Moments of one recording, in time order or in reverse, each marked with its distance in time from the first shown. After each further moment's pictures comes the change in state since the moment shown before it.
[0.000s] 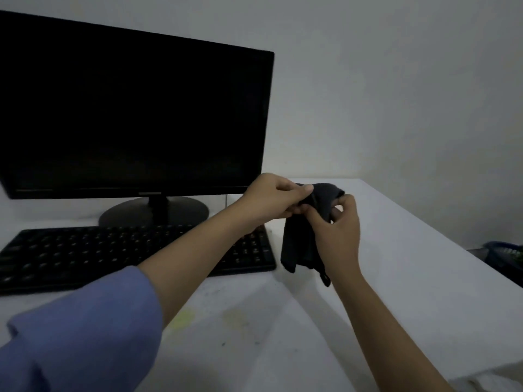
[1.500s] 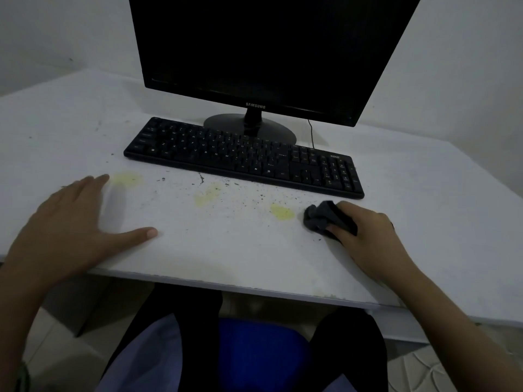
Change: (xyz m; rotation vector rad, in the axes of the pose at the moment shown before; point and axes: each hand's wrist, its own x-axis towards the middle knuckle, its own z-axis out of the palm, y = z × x) left_hand -0.310 -0.178 -0.225 1.007 0.540 -0.412; right_hand -0.119 0.005 0.027 -0.760 -0.733 -0.315
